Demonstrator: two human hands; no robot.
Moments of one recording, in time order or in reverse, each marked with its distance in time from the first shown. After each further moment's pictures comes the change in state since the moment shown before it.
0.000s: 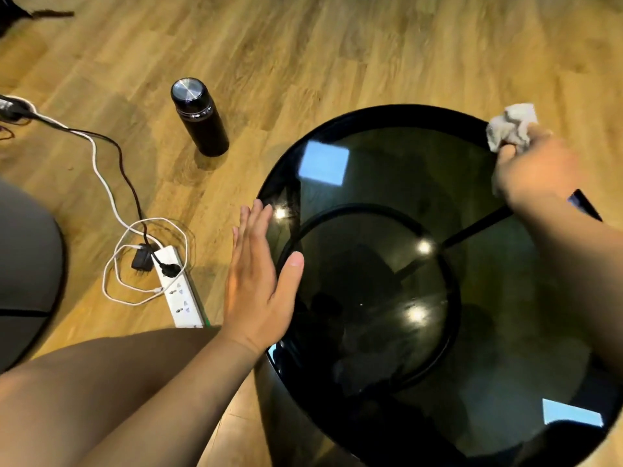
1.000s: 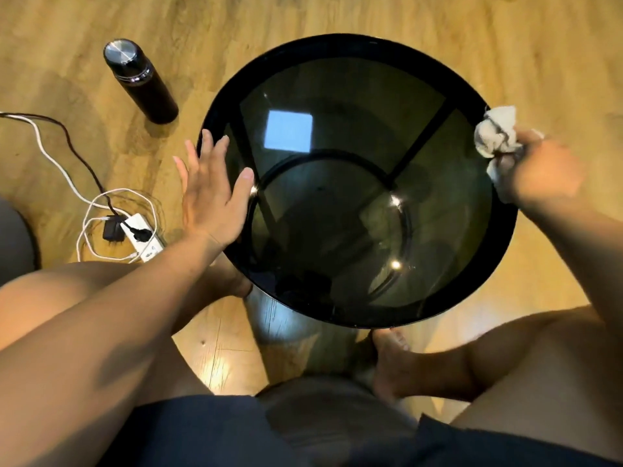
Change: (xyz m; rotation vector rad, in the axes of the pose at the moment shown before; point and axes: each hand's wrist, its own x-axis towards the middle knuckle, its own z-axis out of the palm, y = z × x) left_hand 0.007 -0.002 0.000 0.335 -0.080 0.037; right_hand -0.107 0.159 -0.064 -0.107 -0.095 -0.040
